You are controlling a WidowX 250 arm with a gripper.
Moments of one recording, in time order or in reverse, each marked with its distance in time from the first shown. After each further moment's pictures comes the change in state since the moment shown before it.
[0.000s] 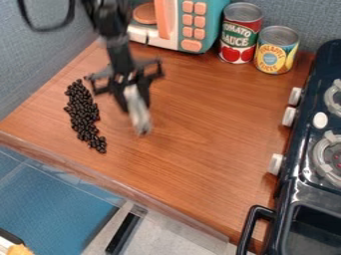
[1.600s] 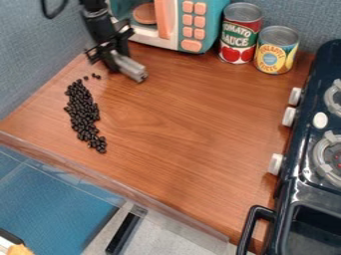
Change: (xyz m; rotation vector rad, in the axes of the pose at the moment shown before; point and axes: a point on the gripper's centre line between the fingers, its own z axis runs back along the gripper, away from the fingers) arm 0.132 0.052 -0.033 -0.001 -0.112 0.544
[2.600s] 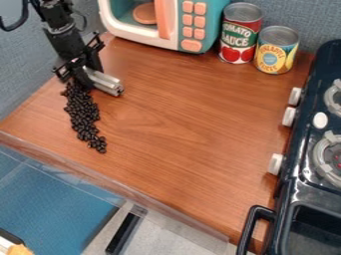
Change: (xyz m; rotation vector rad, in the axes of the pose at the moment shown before) arm -0.008 0.050 0.008 0.000 0.033 0.132
